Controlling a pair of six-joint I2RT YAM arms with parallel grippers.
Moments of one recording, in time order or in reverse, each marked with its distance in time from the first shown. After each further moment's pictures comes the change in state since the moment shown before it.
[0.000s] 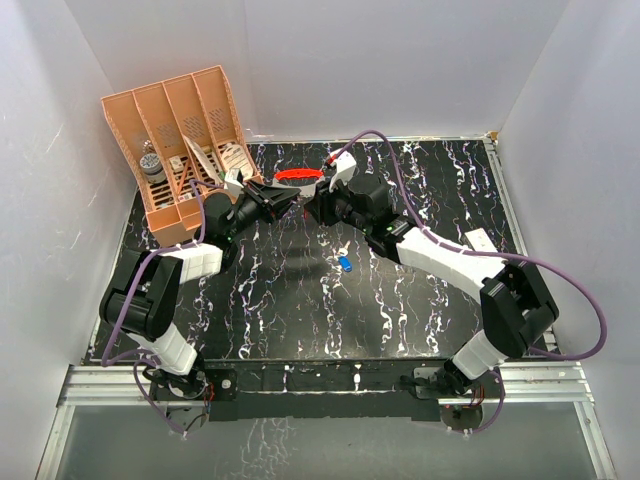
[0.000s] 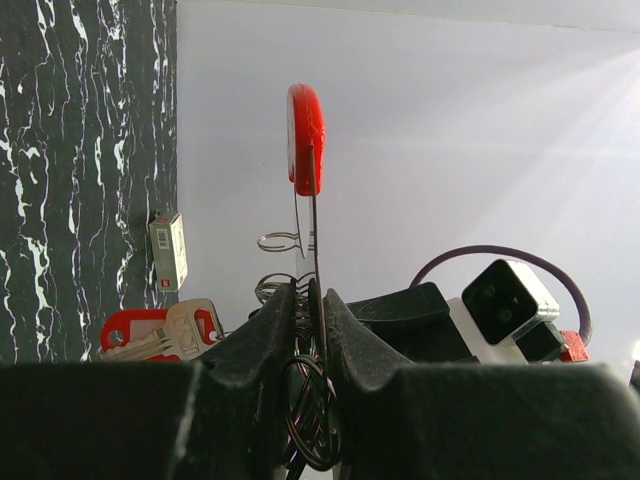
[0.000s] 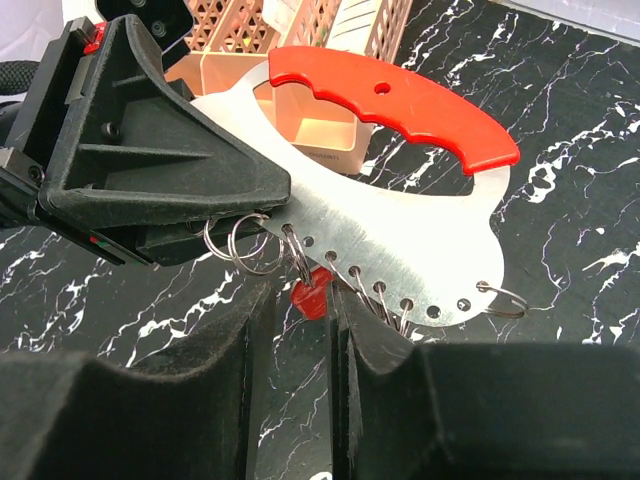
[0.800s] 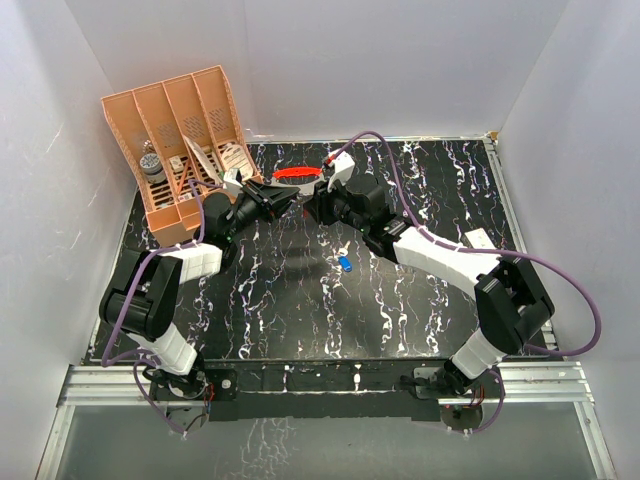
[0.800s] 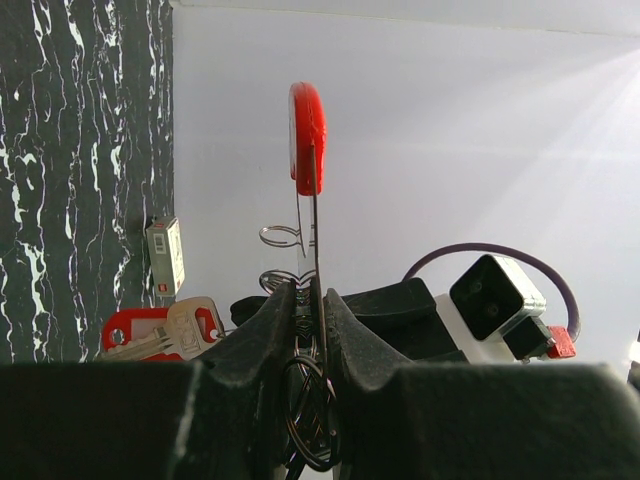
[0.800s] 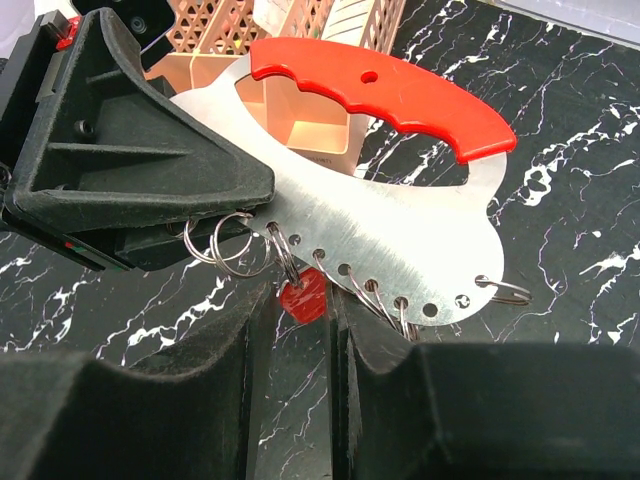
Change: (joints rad) left arm 0.001 -0.001 0.000 0.009 -0.005 -0.004; right arm 0.000 0.029 0.002 0.031 0.017 -0.005
